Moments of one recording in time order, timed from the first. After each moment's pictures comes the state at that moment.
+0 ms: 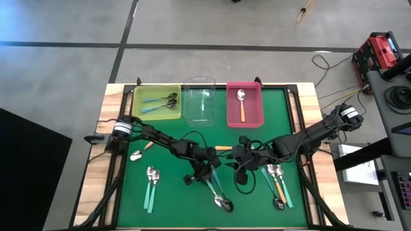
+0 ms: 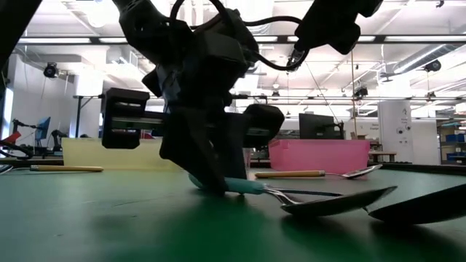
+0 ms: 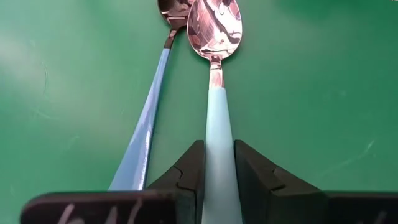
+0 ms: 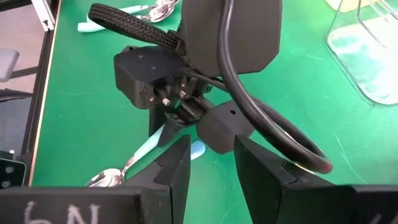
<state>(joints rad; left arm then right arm) -0.14 2.07 1.15 -0.03 0.55 0.69 0.39 1.44 1.06 -0.37 0.31 0.51</state>
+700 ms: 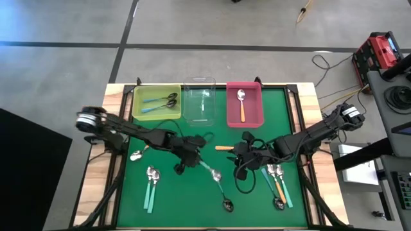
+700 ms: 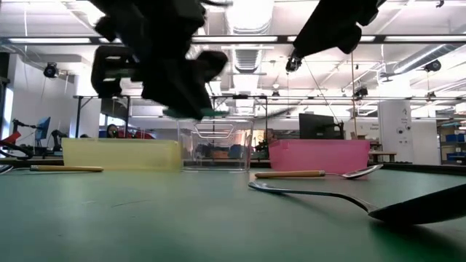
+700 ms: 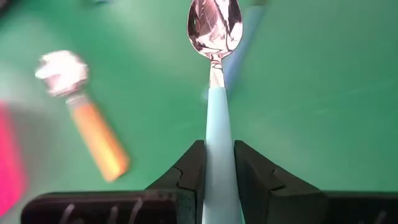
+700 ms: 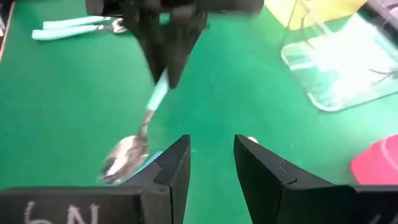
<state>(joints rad) -0.14 1.61 0.92 -0.12 0.11 0.60 0.39 1.42 1.03 -0.38 0.46 0.48</state>
